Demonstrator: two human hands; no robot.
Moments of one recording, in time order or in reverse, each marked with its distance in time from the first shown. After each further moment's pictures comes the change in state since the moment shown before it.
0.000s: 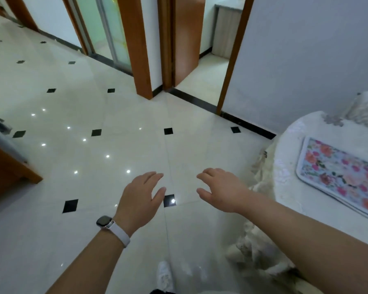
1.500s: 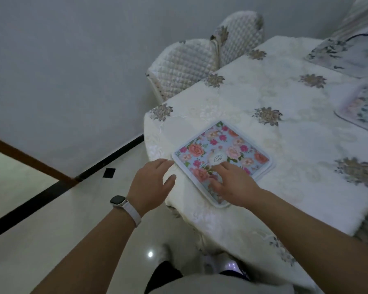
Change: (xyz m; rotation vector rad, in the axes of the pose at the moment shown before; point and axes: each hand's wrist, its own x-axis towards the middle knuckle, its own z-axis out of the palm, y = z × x) left_hand 0.463 0.395 0.253 -0.001 -0.609 1.199; right_hand -0.037 0.378 -0.007 0.457 0.457 1.298
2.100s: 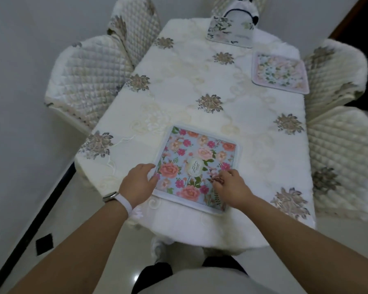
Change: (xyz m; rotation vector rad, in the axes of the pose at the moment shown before) left_hand 0.200 -0.098 0.074 -0.190 -0.486 0.229; right_hand 0.039 0.006 0.064 0.323 0.140 0.990
